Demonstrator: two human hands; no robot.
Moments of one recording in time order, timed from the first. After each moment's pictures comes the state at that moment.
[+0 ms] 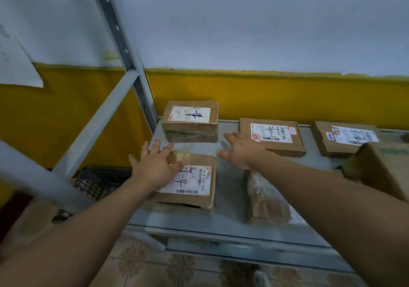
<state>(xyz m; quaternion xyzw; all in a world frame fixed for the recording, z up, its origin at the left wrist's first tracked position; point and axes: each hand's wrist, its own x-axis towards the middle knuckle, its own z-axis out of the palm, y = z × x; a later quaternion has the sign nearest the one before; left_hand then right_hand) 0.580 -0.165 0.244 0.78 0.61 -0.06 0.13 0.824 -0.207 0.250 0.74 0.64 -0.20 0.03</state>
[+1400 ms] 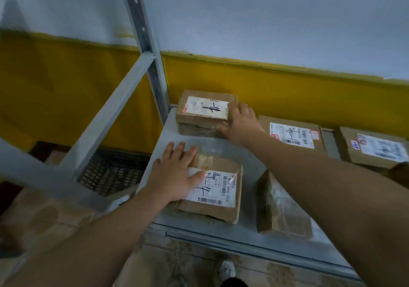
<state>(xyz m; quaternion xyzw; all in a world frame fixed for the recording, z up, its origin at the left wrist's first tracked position) 0.574 -0.173 0.214 0.84 0.52 -0.07 0.15 0.796 -0.131 0.256 0.77 0.62 -0.16 -0.05</state>
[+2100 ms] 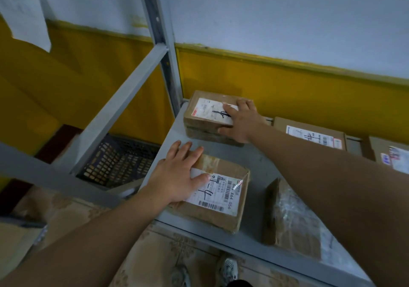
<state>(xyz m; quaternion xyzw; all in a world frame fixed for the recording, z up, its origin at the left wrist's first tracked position) 0.575 -0.174 0.220 0.82 0.54 -0.08 0.18 0.802 -0.085 0.233 0.70 0.70 -0.12 0.08</state>
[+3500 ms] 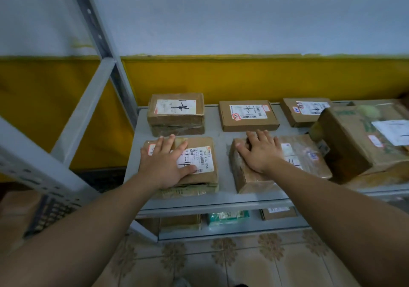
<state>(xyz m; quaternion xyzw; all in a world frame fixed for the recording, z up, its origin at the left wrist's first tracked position) 0.577 -0.196 0.221 0.89 0.43 -0.10 0.09 0.827 -0.315 0.232 0.87 0.48 -0.13 -0.01</state>
